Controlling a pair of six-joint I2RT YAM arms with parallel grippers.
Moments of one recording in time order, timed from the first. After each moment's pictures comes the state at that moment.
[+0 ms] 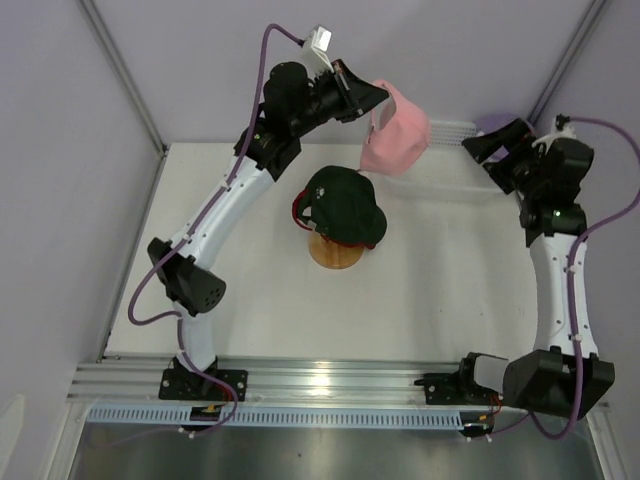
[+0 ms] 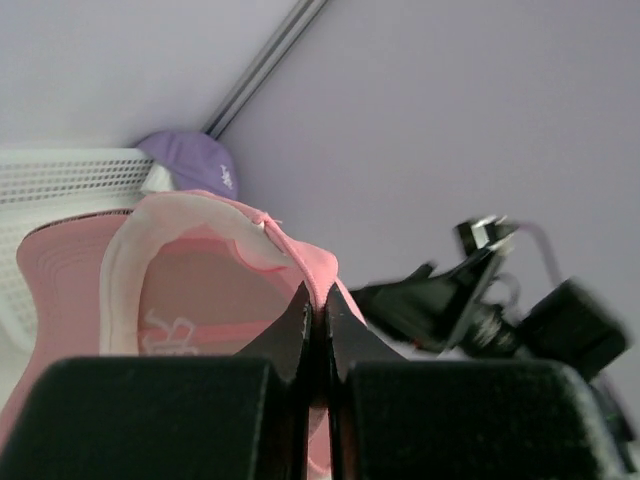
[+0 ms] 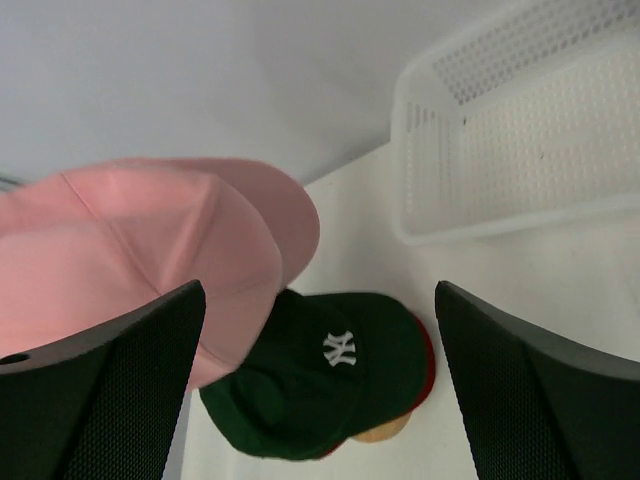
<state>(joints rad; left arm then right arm) -0.61 1.92 2.22 -0.22 0.29 -0.74 -0.19 1.27 1.42 -0.34 -0.41 0.72</state>
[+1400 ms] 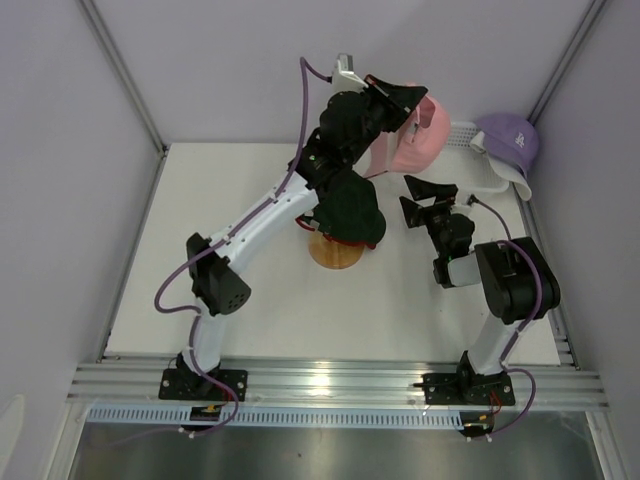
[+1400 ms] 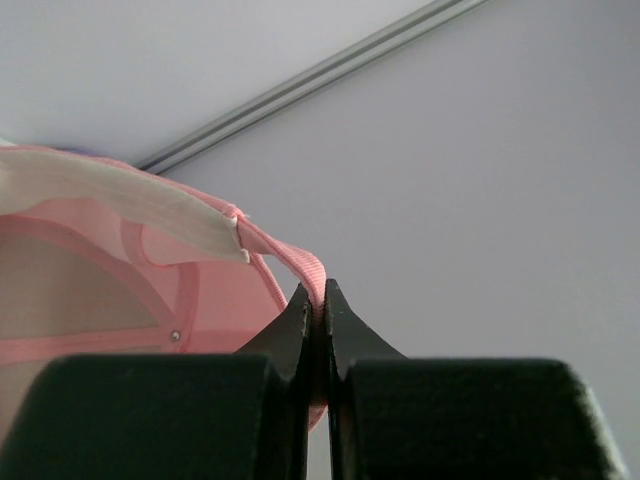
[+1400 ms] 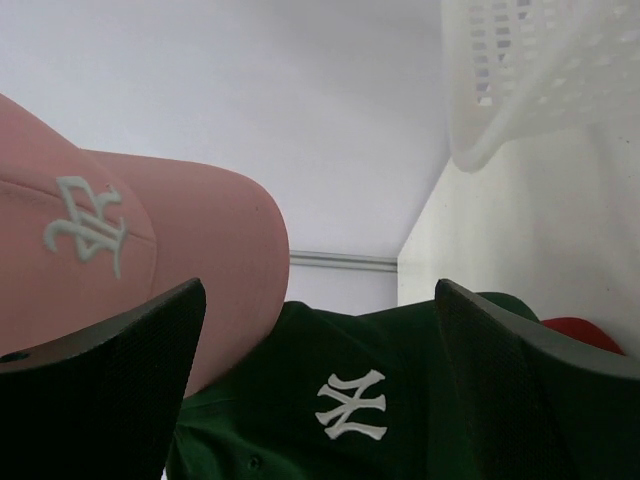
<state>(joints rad) -0.80 2.06 2.26 -0.02 -0.18 -1.13 0.18 1.79 0.60 1.28 -0.08 1.52</state>
